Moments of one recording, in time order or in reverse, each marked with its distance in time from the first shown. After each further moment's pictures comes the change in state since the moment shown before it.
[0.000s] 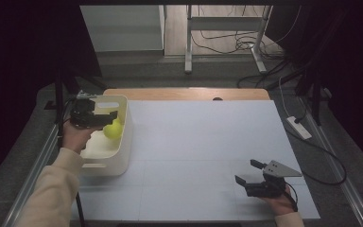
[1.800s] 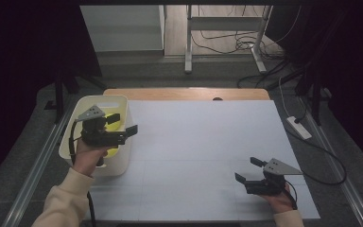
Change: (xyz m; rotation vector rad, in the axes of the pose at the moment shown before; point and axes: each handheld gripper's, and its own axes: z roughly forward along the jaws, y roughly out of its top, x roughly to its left) left arm -0.067 -0.030 -0.031 -0.217 -0.400 0.064; right arm -0.003 0.003 0.003 -0.022 0.001 0.010
